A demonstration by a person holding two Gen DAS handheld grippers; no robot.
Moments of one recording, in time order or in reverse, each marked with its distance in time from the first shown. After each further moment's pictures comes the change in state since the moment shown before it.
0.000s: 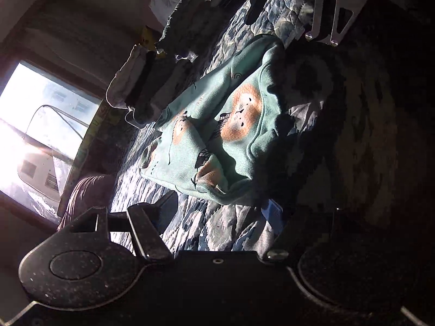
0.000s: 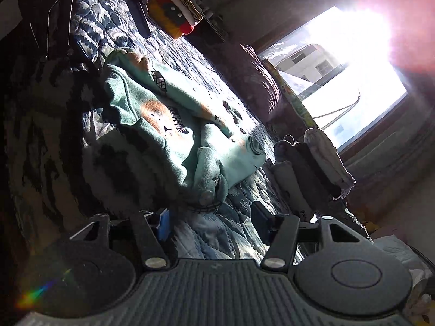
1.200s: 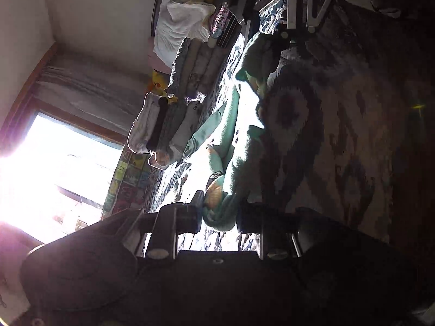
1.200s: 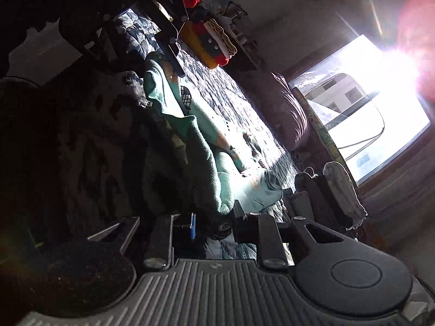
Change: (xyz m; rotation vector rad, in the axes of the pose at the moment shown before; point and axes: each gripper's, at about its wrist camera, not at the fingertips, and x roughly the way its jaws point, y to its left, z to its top) left arm -0.043 0.002 0.019 0.140 -0.154 0.072; right arm -0.069 -0.005 0.021 -0.062 -0.100 0.143
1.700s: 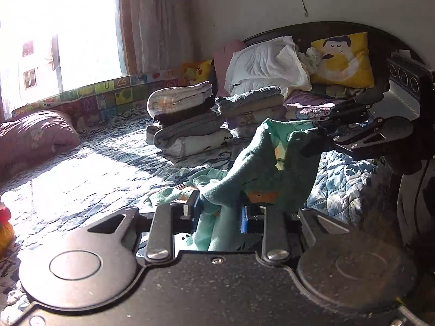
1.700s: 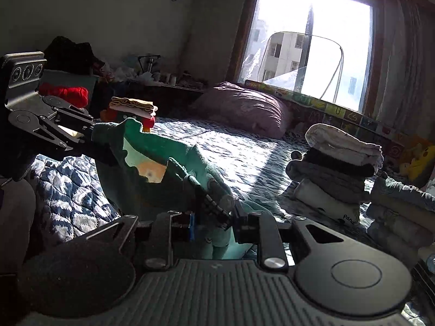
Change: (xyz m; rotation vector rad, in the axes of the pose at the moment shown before) left arm 0.073 0.157 -0.051 -1.057 -0.107 -0.227; right arm 0.060 -0.159 -0.013 0.730 -0.167 0.098
